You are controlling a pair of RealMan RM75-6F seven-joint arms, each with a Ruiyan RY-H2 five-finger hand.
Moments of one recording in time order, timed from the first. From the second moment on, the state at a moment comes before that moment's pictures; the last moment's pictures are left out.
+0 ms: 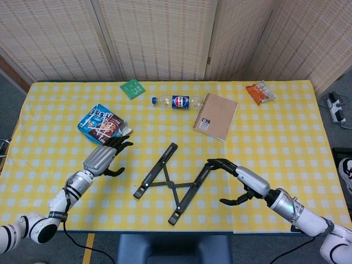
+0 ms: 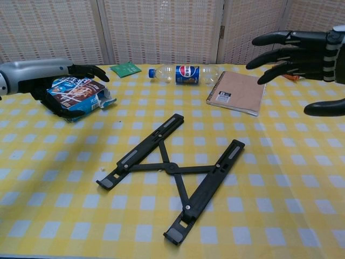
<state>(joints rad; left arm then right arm) -0.74 -1.28 -0.11 -1.57 1.27 0.88 -0.05 0.70 -1.09 -0.21 -1.62 -1.77 1.26 0.95</state>
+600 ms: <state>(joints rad) -0.65 -1.26 -0.06 -1.57 1.37 0.97 -0.11 0.72 -1.39 -0.02 -1.46 -1.41 0.96 -0.17</state>
